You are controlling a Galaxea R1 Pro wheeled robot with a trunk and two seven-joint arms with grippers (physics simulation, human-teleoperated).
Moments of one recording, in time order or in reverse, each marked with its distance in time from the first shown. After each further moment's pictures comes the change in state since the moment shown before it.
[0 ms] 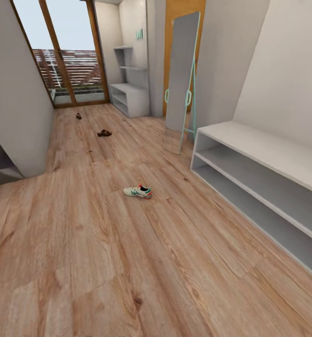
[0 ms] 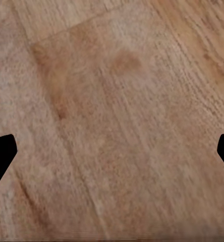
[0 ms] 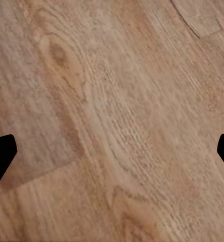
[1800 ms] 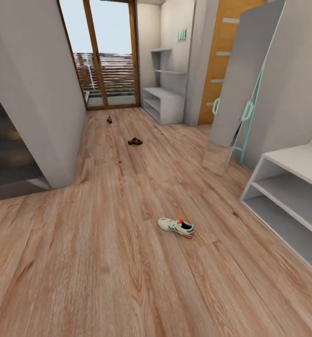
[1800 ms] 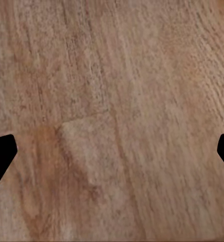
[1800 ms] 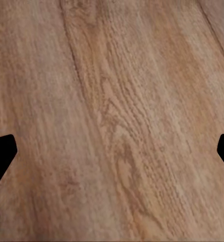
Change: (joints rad) left arm 0.000 0.001 0.006 0.000 0.008 -0.002 0.001; right arm 0.000 -0.002 -0.003 -0.003 -0.002 -0.003 0.000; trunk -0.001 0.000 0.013
